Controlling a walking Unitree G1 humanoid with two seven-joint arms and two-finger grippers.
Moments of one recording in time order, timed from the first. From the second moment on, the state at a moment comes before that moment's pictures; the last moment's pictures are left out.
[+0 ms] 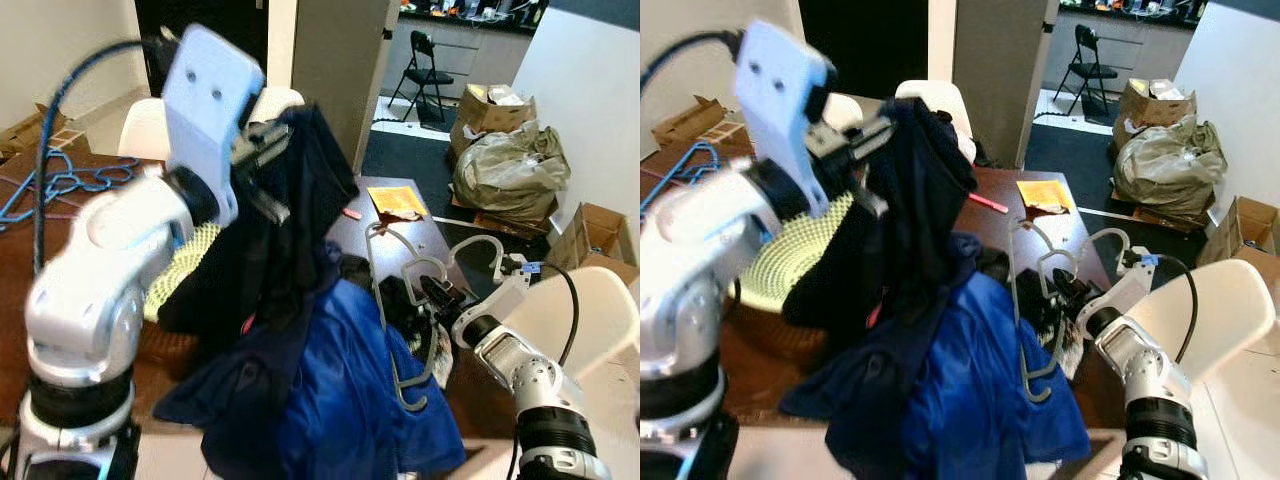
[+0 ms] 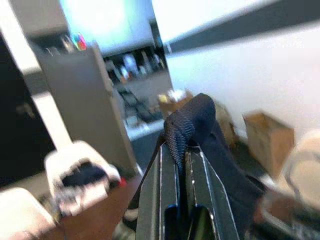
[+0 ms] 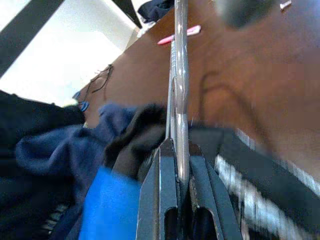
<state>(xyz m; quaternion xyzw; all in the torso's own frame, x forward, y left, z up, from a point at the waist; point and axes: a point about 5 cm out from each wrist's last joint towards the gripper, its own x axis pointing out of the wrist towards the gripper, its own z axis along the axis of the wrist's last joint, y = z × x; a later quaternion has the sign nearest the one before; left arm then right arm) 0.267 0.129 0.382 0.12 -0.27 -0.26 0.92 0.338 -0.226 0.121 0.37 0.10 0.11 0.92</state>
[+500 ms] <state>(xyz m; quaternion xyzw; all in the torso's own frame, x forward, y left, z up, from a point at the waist) 0.251 0.135 0.427 0.06 -0.34 -0.32 0.88 0.333 -0.228 0.121 0.42 0.05 0.13 0.90</state>
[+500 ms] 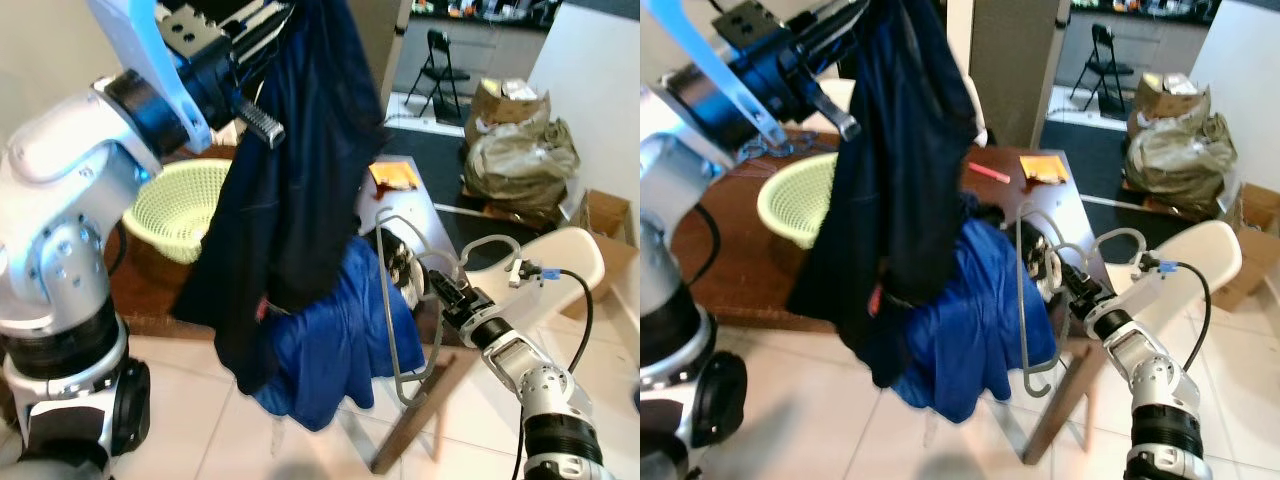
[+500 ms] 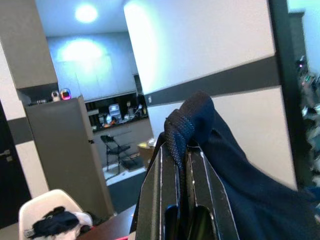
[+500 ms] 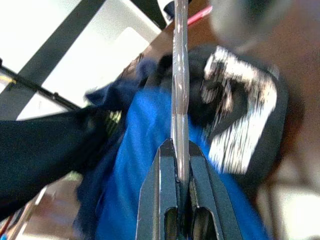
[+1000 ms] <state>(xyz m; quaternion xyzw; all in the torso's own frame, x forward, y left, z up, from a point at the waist) 0.227 0.131 0.491 -0.01 -0.43 -0.39 0.81 0.330 -0.239 0.127 0.45 0.01 0.12 0.89</state>
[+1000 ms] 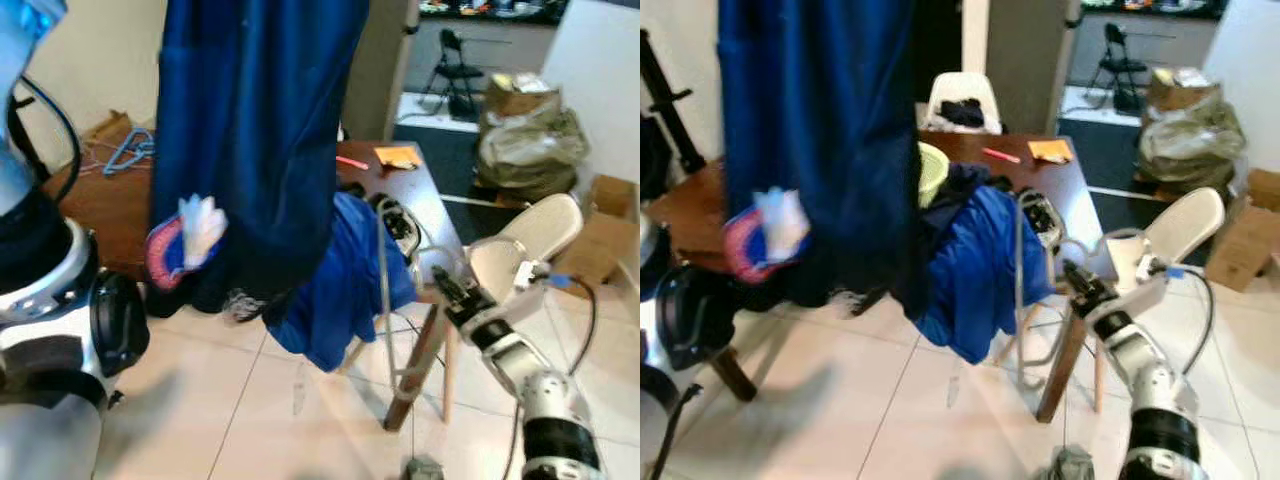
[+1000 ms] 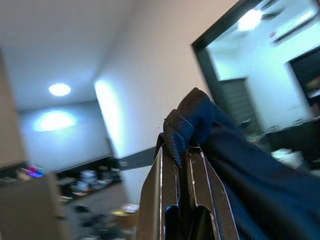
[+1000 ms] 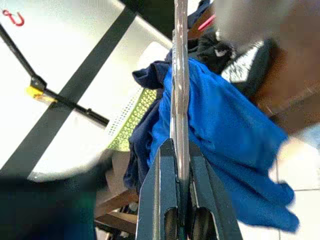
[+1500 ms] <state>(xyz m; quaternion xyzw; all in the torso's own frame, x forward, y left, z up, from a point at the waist) 0.289 0.102 0.348 -0.01 -0.20 -0.40 0.89 0.331 -0.241 0.122 0.40 0.04 0.08 0.91</state>
